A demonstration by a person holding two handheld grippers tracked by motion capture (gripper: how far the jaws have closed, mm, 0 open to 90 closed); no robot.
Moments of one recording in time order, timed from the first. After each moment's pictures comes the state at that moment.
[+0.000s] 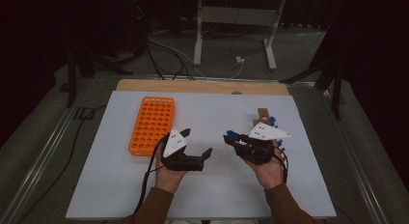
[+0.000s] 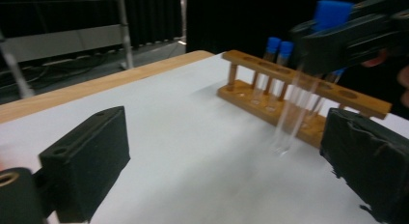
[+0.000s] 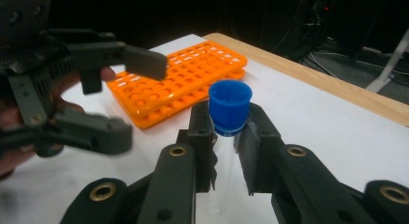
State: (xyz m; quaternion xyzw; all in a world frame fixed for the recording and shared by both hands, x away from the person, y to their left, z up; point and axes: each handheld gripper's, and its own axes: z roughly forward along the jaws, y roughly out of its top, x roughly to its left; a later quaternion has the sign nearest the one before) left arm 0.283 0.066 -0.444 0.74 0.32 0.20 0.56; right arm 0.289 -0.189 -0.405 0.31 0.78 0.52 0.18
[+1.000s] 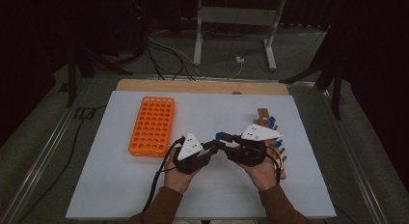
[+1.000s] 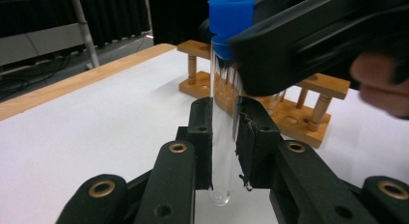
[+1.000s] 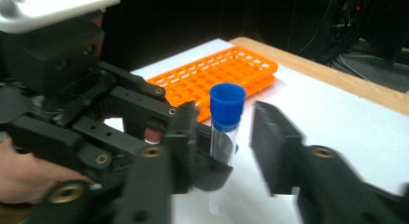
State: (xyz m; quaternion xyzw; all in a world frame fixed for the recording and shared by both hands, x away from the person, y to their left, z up) left arm 0.282 0.039 -0.449 0.77 0.26 0.17 0.55; right arm 0.288 -0.176 -0.406 0.29 0.78 0.54 0.14
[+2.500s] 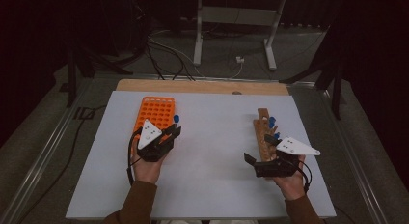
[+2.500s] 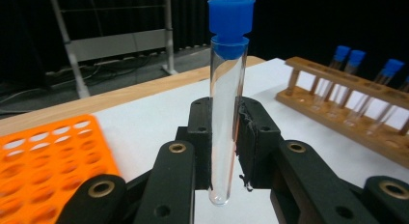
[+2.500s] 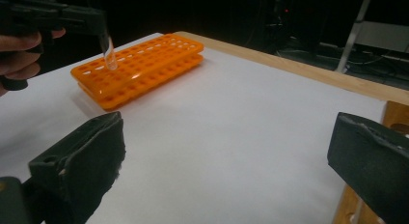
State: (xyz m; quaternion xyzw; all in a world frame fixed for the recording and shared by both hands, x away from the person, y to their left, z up) left arm 0.299 0.132 -0.440 0.71 0.37 0.26 0.54; right arm 0.265 -0.256 -0.431 0.36 0.74 0.53 0.21
